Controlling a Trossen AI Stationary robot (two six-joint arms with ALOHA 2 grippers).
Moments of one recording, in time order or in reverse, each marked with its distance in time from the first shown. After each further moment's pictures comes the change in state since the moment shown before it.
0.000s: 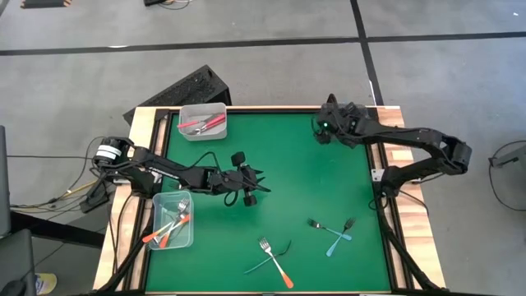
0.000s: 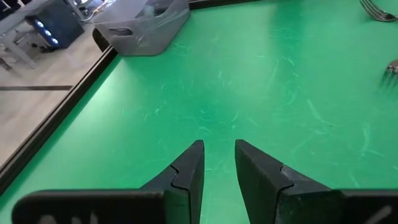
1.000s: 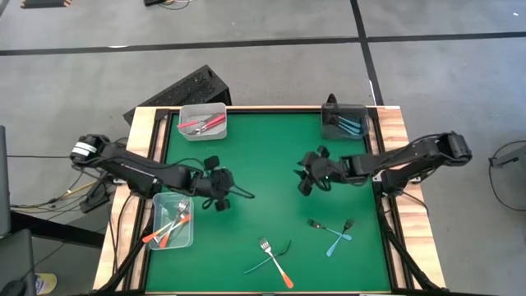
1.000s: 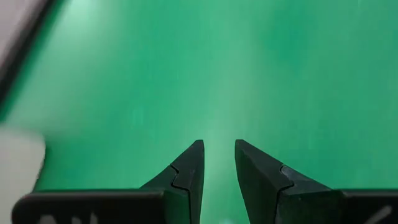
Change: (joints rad) left arm -0.093 -0.258 0.000 -0.741 0.005 -0.304; right arm 0.567 0.000 -0.135 0.335 -0.274 0.334
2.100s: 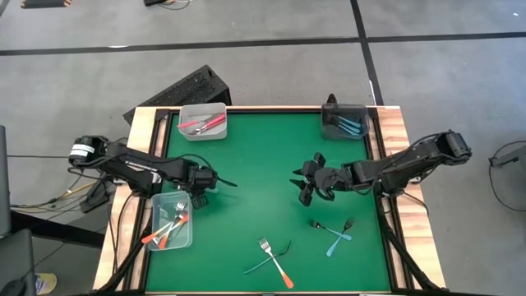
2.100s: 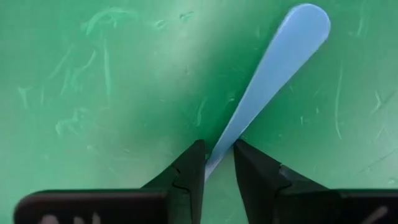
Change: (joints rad) left arm 0.203 0.005 -0.217 -0.309 0.359 -0.151; right arm 0.109 0.000 0.000 0.096 0.008 -0.002
